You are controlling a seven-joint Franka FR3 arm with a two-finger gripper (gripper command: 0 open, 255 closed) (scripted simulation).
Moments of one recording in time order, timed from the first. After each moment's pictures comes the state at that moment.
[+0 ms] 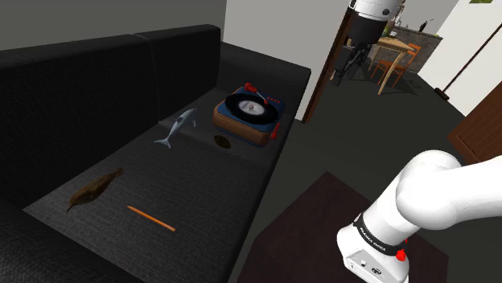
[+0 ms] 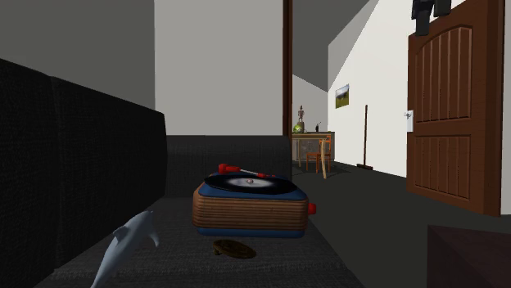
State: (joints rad) arm 0.00 -0.76 -0.06 -2.30 -0.12 1.55 -0.06
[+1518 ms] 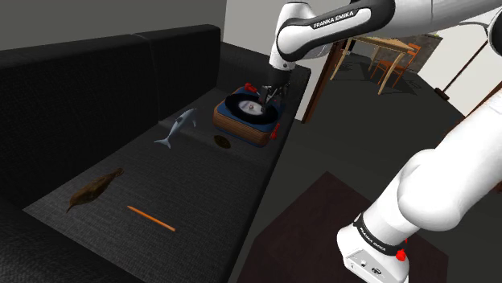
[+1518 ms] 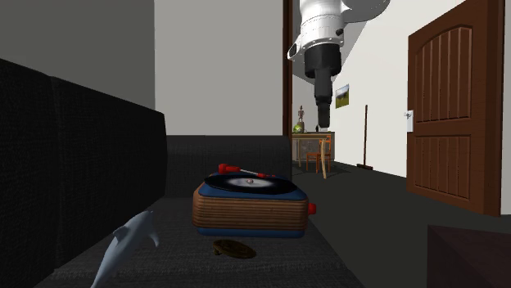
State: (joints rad) arm 0.05 -0.08 -0.10 -2.19 -0.01 2.08 -0.09
